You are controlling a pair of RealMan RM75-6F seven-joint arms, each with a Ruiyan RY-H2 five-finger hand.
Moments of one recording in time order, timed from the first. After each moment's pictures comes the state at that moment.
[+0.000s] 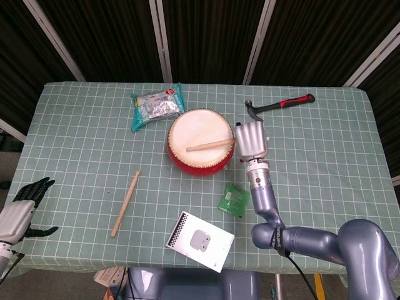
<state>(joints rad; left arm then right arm) -0.18 -0.99 0.02 -1.74 1.44 1.23 -0.11 1.05 -1.65 0.25 -1.35 -0.67 1.32 -1.01</state>
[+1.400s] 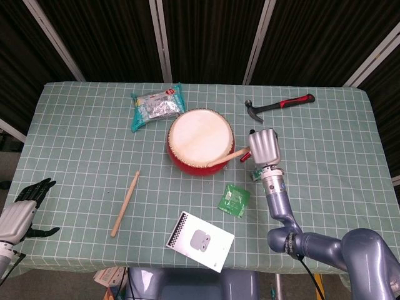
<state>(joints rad) -0.19 -0.99 0.03 -1.75 1.43 1.22 -0.11 0.94 -1.68 0.15 -1.20 -0.86 1.31 -0.96</state>
